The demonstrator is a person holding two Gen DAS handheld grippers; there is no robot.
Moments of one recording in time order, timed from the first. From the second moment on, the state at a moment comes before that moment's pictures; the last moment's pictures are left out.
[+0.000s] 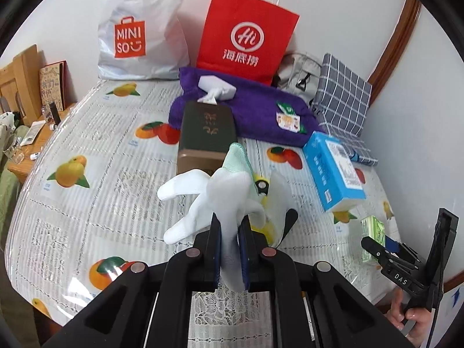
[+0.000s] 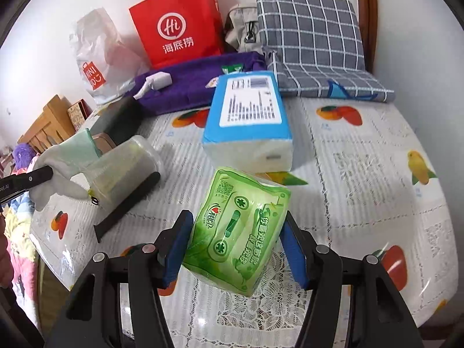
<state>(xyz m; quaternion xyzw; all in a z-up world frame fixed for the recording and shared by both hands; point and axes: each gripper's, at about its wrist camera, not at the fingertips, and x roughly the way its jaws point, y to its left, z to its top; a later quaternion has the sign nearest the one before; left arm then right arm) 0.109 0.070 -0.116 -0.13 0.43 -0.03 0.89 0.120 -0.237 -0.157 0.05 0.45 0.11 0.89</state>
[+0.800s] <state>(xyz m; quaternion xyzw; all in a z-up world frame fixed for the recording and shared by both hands) 0.098 0.066 -0.065 -0.13 0.38 -0.03 0.91 0.114 -0.243 -0.081 0.04 0.40 0.12 0.91</state>
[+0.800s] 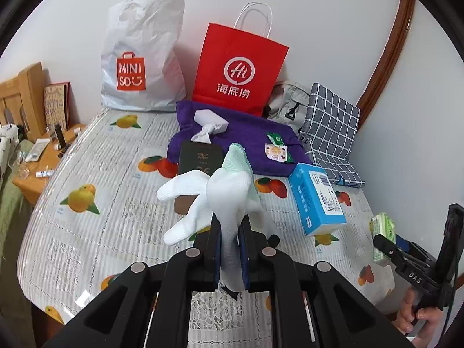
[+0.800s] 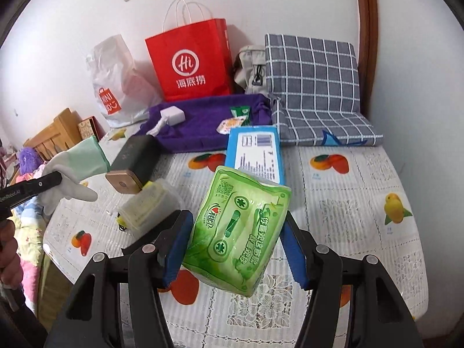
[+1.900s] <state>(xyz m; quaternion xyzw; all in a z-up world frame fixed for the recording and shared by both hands) 0.128 0.054 -0.024 -0.09 0.35 -0.04 0.93 0.153 -0.242 -0.042 0.06 0.37 0.13 0.92</state>
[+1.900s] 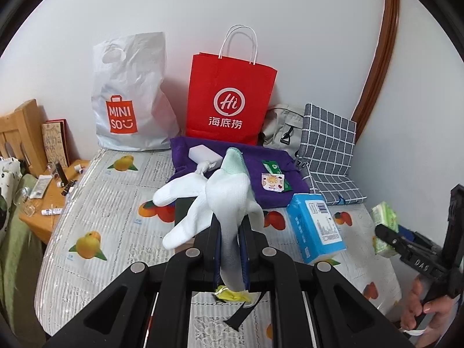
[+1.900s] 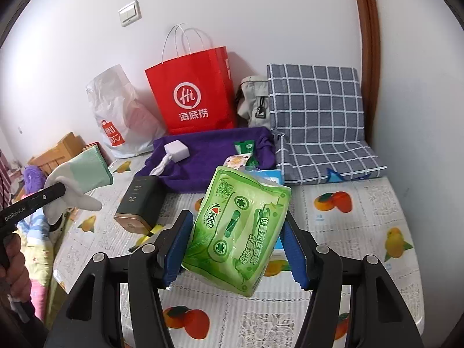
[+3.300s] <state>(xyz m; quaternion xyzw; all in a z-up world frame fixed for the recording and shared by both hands) 0.254 0.075 -0.025 -0.12 0.36 -0.03 0.93 0.285 -0.202 -0.040 0.02 0.37 0.13 0.92</state>
